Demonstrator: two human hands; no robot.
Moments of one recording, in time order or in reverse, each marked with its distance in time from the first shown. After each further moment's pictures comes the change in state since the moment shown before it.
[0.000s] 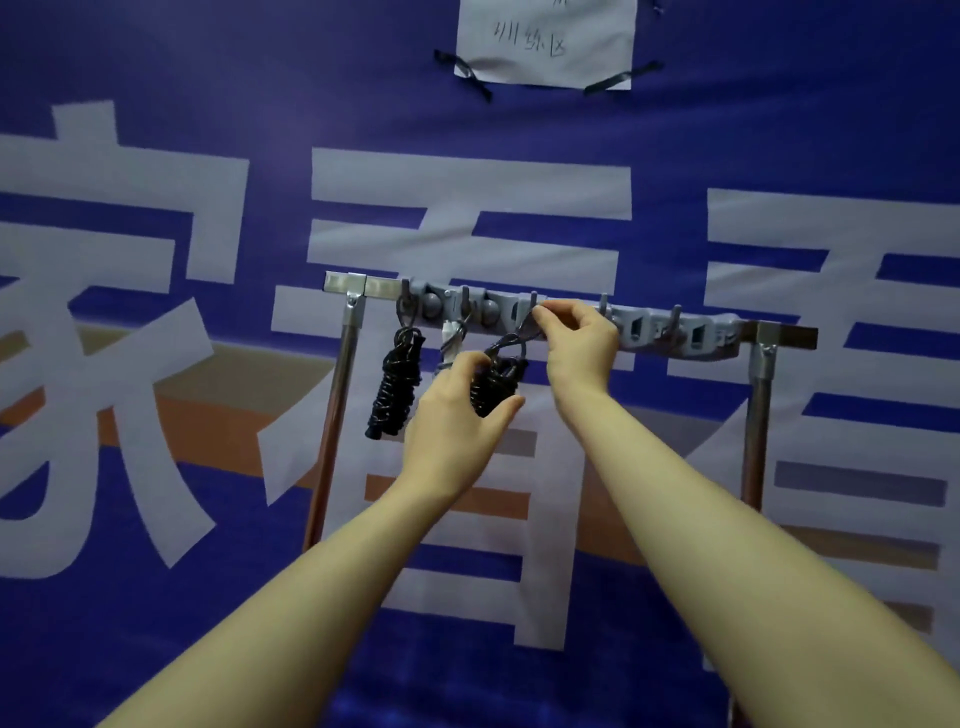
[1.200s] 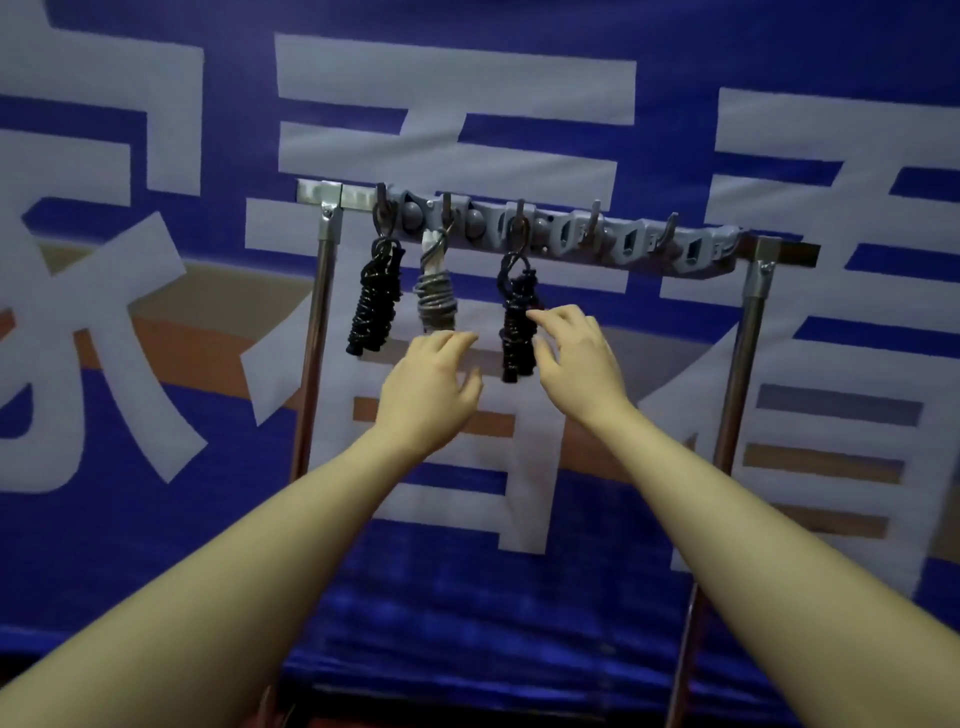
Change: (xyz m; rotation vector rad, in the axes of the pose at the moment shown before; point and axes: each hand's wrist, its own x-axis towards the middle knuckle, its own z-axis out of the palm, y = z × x) left_hand -0.038 -0.026 0.011 0.325 -0.216 0.032; right_hand -0.055 0.061 -0.065 -0.754 -0.462 -0.259
